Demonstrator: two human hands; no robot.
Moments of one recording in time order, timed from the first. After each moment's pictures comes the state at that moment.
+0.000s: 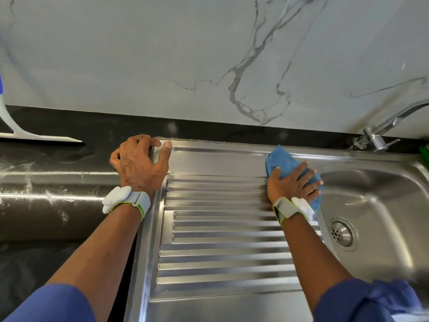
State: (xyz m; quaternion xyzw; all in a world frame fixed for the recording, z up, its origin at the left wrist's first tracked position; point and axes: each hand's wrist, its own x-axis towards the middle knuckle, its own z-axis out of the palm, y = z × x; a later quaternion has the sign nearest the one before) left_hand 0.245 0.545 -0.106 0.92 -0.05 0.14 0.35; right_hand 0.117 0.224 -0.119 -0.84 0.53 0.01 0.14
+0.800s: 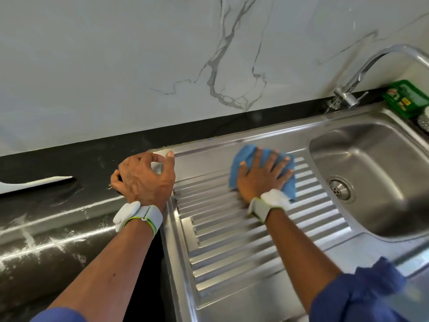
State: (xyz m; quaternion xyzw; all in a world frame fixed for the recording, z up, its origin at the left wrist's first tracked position) left_hand 0.250 0.540 -0.101 0.93 -0.05 0.10 0.35; right_hand 0.128 0.325 -0.122 -0.86 0.50 0.02 0.08
